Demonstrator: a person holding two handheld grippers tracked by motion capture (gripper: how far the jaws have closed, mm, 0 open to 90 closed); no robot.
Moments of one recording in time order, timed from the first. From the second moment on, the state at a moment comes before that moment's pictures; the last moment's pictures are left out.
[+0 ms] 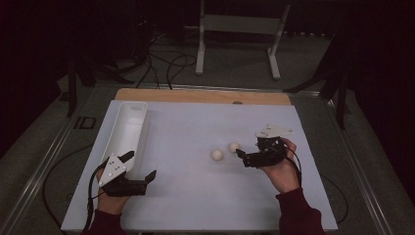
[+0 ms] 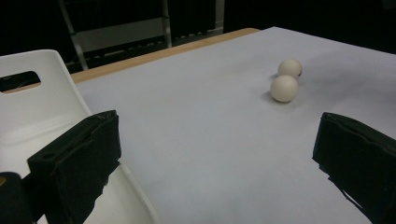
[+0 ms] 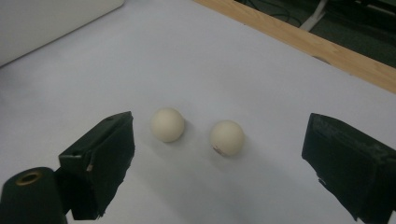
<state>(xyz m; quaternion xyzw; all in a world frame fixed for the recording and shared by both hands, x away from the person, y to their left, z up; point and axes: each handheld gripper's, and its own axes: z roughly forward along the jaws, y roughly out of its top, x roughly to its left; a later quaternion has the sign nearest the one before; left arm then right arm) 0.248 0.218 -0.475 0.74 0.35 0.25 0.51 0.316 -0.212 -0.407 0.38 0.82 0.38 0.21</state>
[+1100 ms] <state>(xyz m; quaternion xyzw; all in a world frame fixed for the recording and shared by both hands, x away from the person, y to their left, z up) 0.248 0.218 -0.475 0.74 0.35 0.25 0.52 0.354 -0.192 -0.417 0.39 0.83 0.35 0.19</state>
